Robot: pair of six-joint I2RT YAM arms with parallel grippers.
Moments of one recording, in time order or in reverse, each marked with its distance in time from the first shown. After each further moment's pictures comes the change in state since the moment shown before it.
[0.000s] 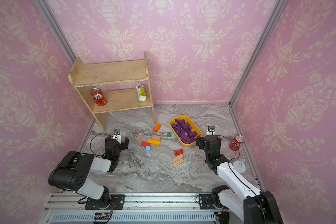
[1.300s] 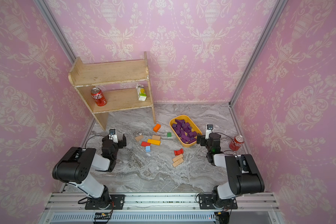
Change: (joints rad) left arm 0.077 0.092 -0.005 0.171 0.100 -0.076; right arm -0.186 0.454 -0.043 0.548 -0.317 -0.142
